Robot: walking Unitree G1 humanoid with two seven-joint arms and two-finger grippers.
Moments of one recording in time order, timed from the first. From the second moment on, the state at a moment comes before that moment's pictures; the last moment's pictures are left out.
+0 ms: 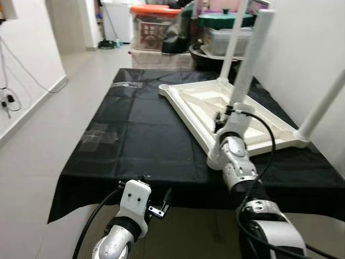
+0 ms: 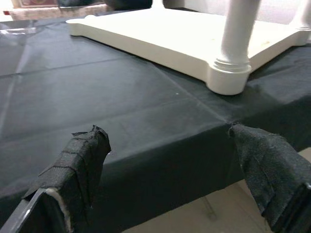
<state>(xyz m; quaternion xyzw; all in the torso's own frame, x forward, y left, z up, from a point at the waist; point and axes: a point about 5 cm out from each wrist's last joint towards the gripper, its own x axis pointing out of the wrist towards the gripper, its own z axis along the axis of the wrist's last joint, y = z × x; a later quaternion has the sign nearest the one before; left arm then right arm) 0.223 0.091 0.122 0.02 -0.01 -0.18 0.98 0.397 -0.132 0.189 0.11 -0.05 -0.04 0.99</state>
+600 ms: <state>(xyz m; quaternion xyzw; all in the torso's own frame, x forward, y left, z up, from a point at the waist) 0.224 0.090 0.120 0.02 0.00 -0.18 0.98 0.376 -0.096 0.208 0.03 0.00 0.56 0.83</state>
